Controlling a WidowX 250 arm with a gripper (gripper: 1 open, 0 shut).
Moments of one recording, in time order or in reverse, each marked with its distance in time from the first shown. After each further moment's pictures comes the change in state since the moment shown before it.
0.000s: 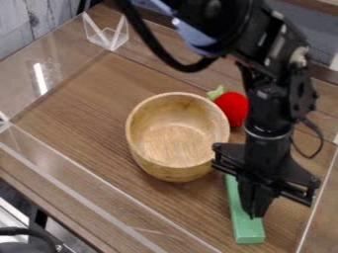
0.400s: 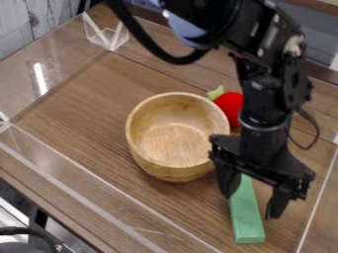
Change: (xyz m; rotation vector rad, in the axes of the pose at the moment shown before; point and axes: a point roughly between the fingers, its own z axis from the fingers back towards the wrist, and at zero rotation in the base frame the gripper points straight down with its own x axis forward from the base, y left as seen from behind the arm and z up) arm 0.003 0.007 0.012 0.001 -0.027 -0.040
